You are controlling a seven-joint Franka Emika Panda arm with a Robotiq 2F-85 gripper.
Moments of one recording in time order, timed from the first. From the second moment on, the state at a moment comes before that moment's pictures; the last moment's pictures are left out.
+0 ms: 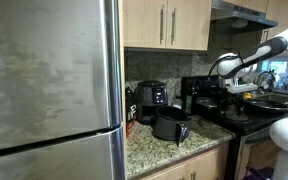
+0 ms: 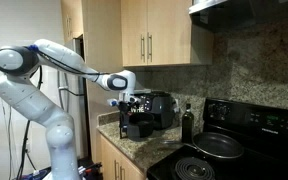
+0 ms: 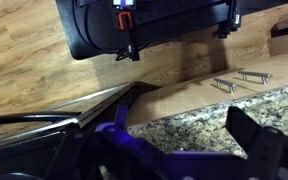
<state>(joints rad) -0.12 -0.62 0.00 -2.66 -0.11 1.85 0.16</state>
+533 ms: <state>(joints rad) 0.05 -0.64 0.08 -2.66 0.04 1.85 0.14</state>
